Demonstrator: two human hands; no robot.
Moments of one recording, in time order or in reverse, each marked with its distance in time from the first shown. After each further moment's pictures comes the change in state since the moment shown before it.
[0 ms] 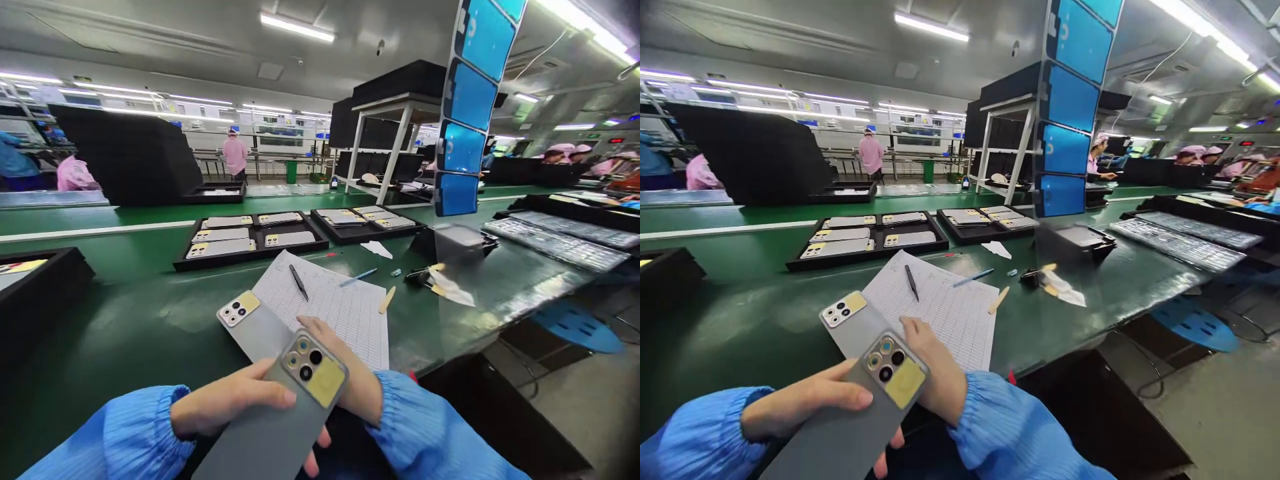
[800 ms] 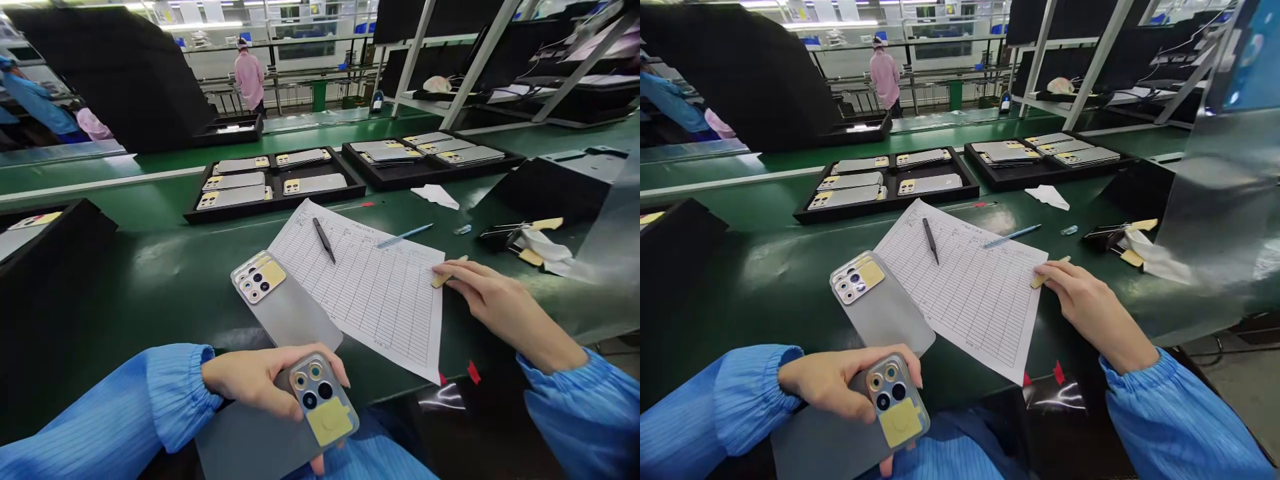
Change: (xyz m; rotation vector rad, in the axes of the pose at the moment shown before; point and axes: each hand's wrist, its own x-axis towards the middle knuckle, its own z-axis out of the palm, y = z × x) left_hand 0.020 -0.019 -0.031 -0.070 -0.255 -0.024; right_hand -0.034 0.165 -0.065 -0.404 0.089 0.099
